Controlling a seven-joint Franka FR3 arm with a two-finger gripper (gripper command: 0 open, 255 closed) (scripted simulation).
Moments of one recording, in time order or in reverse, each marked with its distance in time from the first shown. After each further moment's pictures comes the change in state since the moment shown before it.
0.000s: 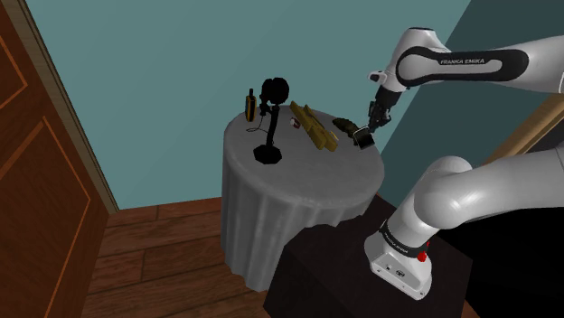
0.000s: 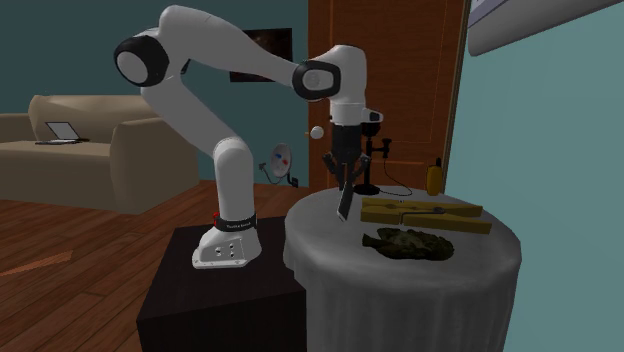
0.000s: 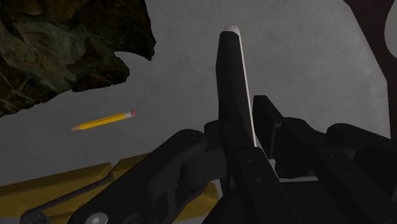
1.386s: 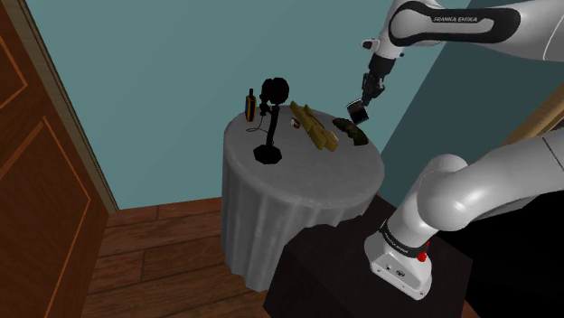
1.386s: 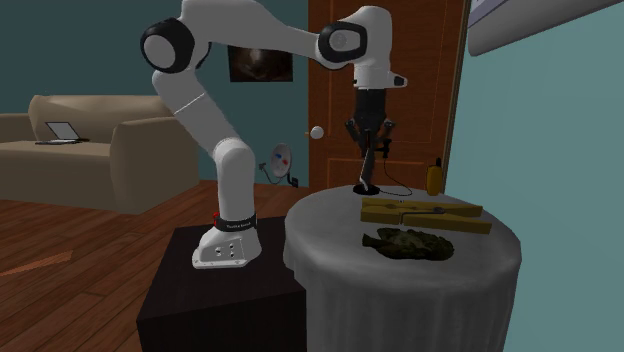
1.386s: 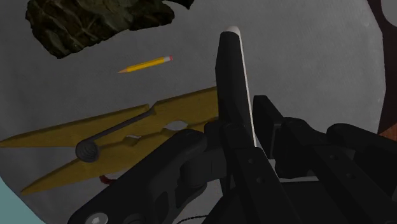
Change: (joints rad) arm 0.105 0.162 0.054 0.308 0.125 -0.150 0.008
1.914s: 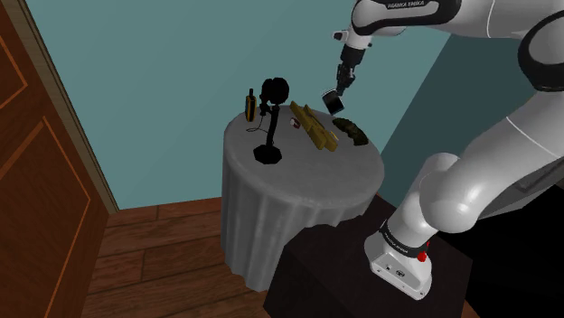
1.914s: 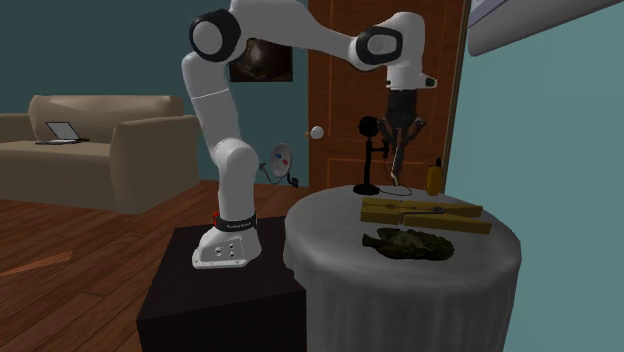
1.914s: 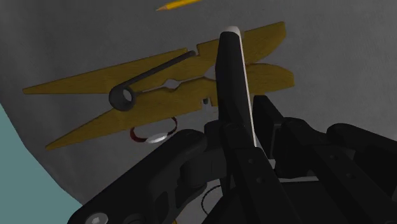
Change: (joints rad) arm 0.113 0.313 -0.038 0.234 0.144 0.057 -0.005
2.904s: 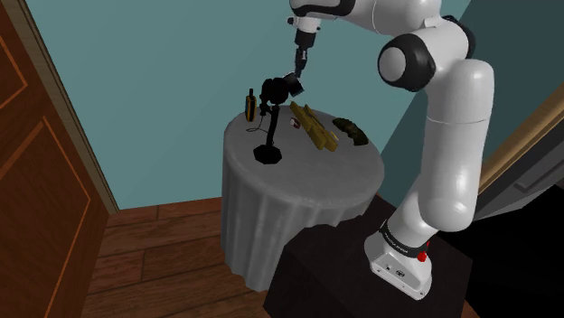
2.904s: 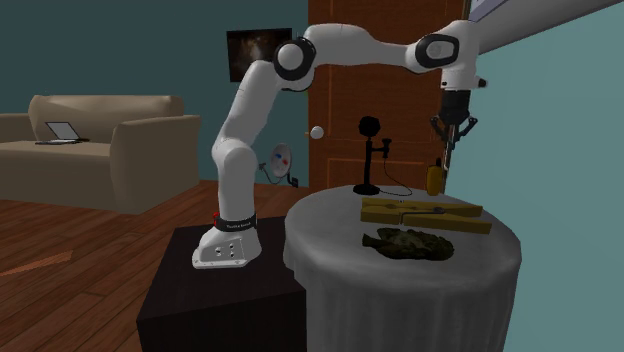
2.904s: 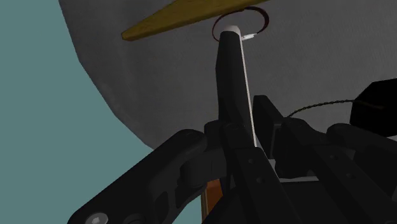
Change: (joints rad) arm -0.065 0.696 0.003 0.760 0.381 -0.167 -0.096
